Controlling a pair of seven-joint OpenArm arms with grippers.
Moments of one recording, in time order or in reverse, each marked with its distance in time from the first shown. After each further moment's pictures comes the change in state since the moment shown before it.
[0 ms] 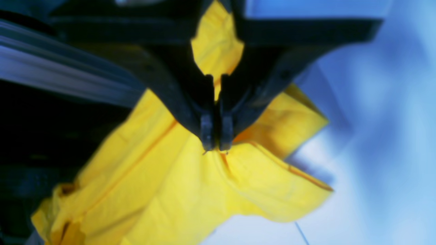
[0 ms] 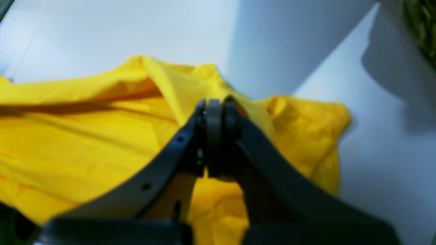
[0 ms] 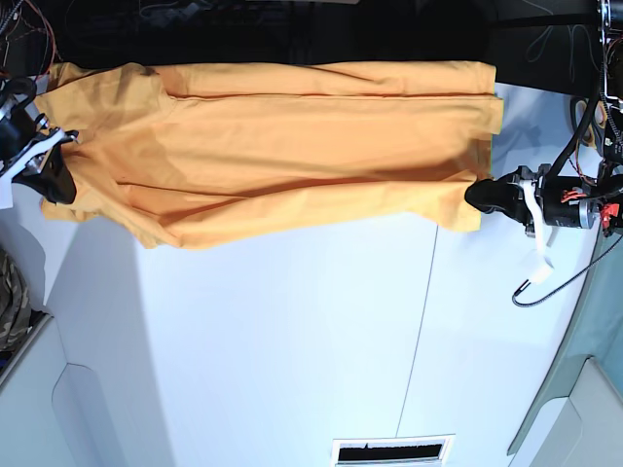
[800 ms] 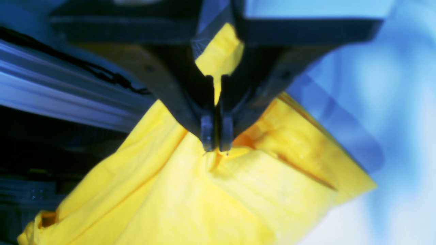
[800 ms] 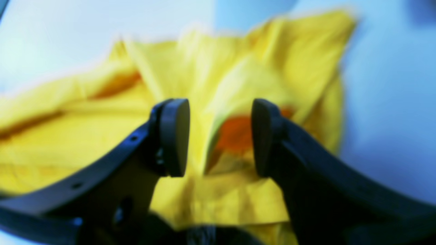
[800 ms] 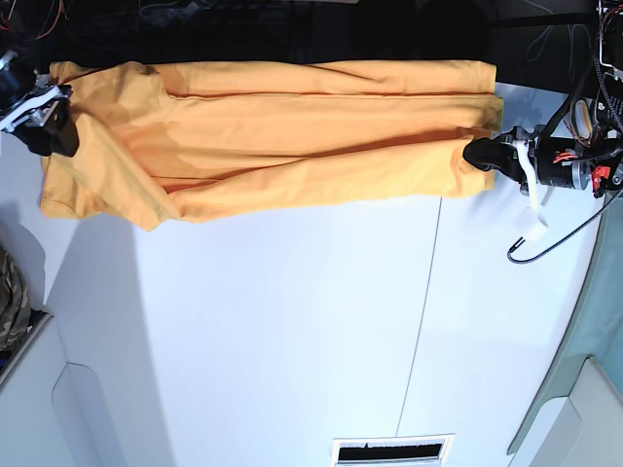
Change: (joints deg) left arm 6.6 0.1 0.0 0.0 3.5 0.0 -3.8; right arm -7.5 -6.6 9.9 4.5 6.1 -1.3 -5.4
